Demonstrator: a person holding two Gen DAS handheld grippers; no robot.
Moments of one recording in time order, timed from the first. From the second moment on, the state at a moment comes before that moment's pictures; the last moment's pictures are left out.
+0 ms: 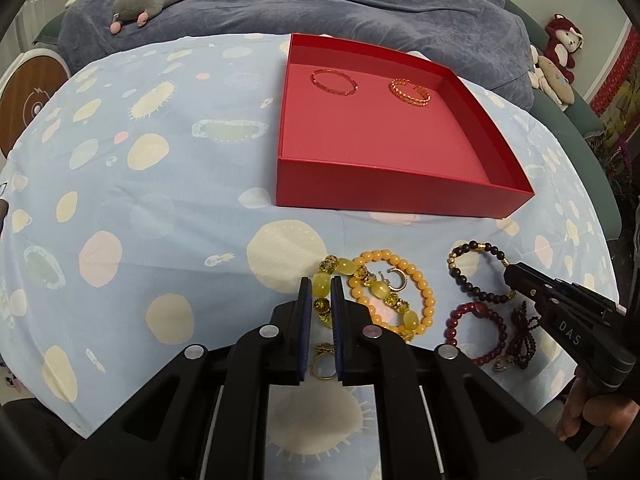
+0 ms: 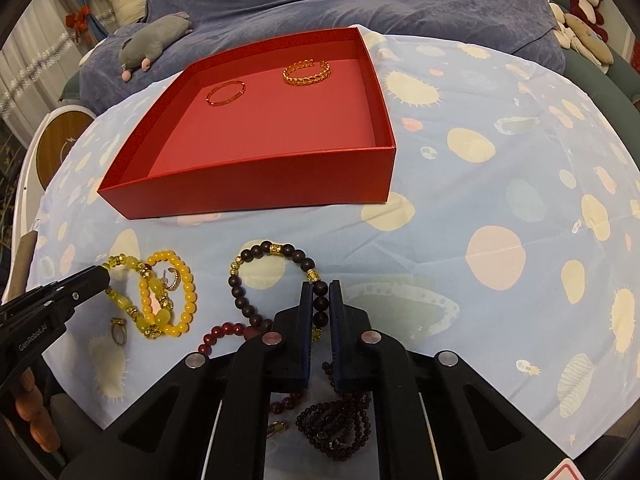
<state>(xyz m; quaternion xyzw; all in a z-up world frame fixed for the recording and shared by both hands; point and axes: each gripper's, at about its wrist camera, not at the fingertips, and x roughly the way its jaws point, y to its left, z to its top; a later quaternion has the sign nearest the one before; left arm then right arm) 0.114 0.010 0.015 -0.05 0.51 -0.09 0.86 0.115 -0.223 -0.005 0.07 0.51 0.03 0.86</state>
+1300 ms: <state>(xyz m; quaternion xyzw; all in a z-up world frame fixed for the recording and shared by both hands) 0.282 -0.044 0.091 -0.11 0.48 -0.23 0.84 0.279 -0.210 0.072 0.11 0.46 0.11 0.87</state>
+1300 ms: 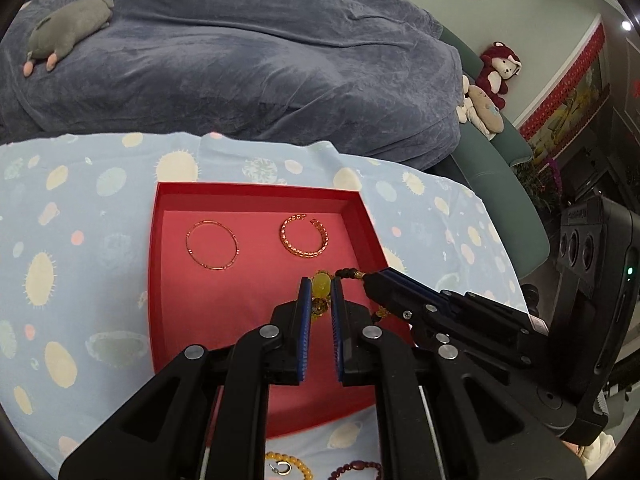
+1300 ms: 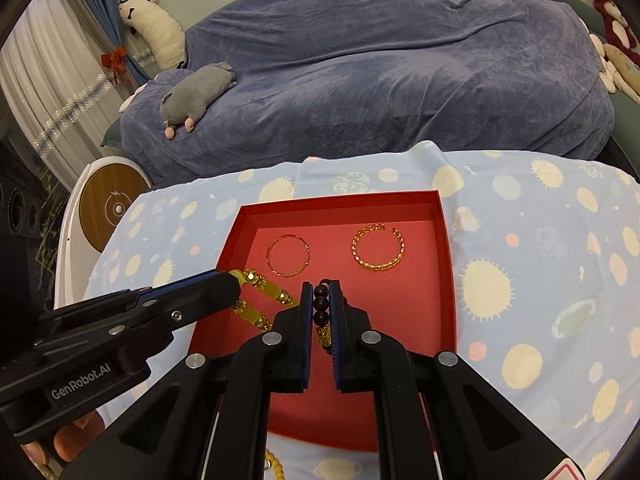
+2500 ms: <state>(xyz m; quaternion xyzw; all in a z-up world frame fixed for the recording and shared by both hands) 0.247 -0.020 0.066 0.00 0.46 -0.11 0.88 0.236 -0.224 0.056 0.06 0.46 0.04 0.88</state>
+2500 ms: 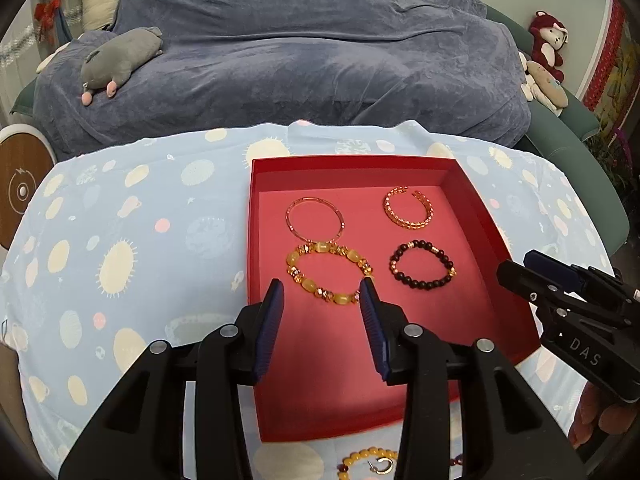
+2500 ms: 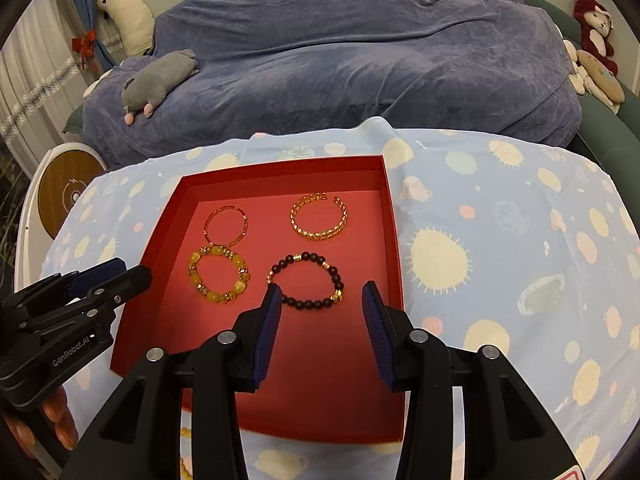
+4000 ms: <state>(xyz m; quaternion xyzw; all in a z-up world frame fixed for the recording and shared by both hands) 0.093 -0.002 0.010 -0.02 0.53 -0.08 0.85 0.089 -0.193 -0.021 0.00 0.53 0.06 0.84</state>
